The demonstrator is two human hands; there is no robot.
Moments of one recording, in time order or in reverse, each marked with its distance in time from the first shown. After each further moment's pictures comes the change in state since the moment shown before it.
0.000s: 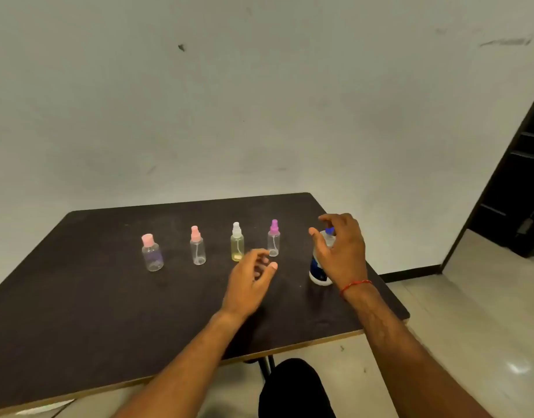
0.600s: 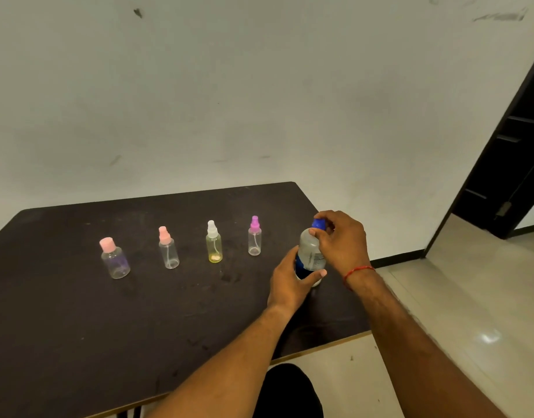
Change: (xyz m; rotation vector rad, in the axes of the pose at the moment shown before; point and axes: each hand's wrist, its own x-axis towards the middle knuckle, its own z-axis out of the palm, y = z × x) left_hand 0.030 -0.005 0.137 -0.174 -0.189 -0.211; right_hand 0.034 0.048 0.001 -0.042 -0.171 0.196
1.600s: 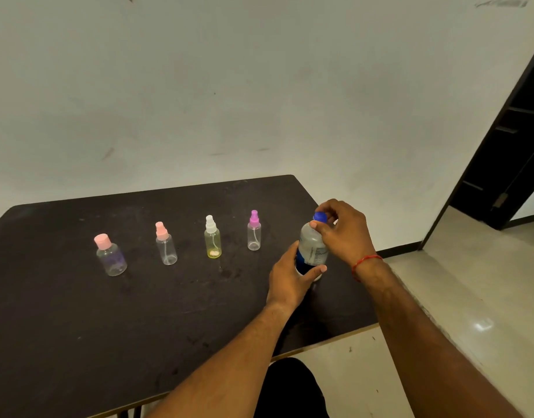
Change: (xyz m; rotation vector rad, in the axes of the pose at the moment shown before) left_hand -0.003 0.006 -0.004 0.045 -0.017 -0.001; right_hand 0.006 -0.004 -0.005 0.035 -0.061 0.010
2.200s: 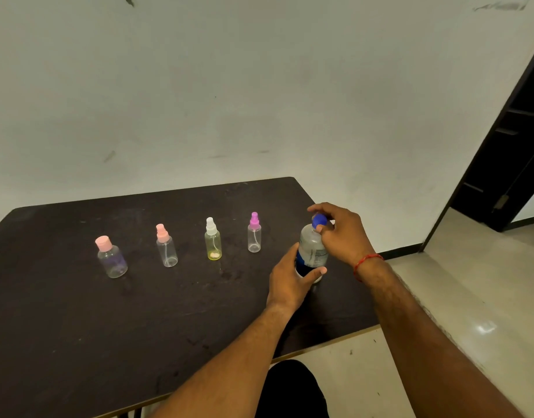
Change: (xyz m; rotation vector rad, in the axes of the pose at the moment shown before) left_hand -0.001 -0.001 0.000 -0.020 0.010 0.029; right_hand -0.001 -0.004 -0.004 0.046 -0.120 0.007
